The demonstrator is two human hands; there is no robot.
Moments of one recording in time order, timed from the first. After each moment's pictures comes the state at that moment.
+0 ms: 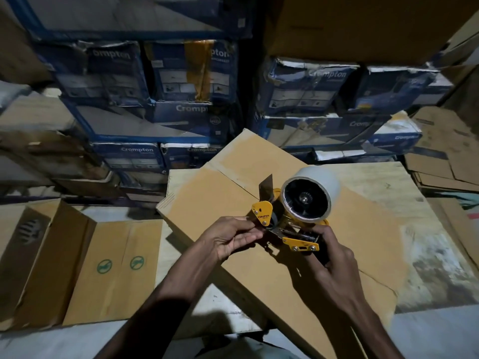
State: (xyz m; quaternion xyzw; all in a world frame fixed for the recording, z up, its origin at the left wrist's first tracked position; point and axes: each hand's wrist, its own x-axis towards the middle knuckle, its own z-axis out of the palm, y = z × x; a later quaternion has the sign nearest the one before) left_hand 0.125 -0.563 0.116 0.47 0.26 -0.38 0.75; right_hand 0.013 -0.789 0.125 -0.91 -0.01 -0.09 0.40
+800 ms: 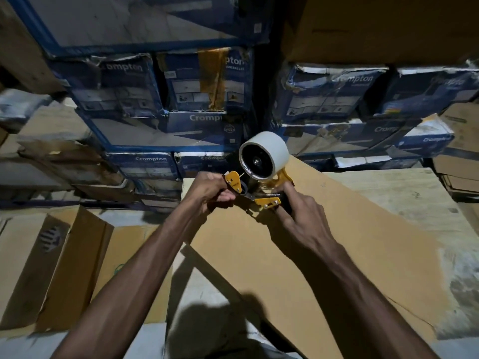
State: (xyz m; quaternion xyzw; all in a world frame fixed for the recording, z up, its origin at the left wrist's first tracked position) left_hand 0.261 -0.493 0.120 0.71 0.19 -0.20 0.65; right_hand 0.168 -0.735 0.130 -0.95 -0.11 -0.04 0.30
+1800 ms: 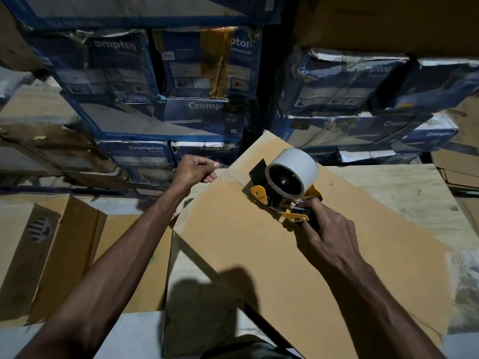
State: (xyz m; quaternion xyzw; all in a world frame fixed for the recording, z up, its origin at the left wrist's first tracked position) left_hand 0.323 -0.446 0.068 0.80 0.11 -0.13 0.58; right_hand 0.150 -0.767 0.104 -0.97 -0.04 -0.04 0.23
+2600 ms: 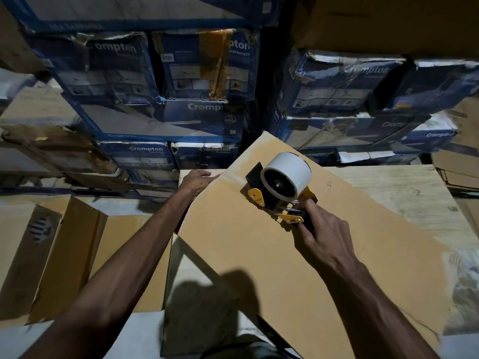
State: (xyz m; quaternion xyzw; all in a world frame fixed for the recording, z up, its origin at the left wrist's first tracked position) left_hand 0.320 -0.456 0.038 0.82 0.20 -0.22 0.50; right_hand 0.151 -0.767 0.096 -0.98 -0.05 -0.02 0.20
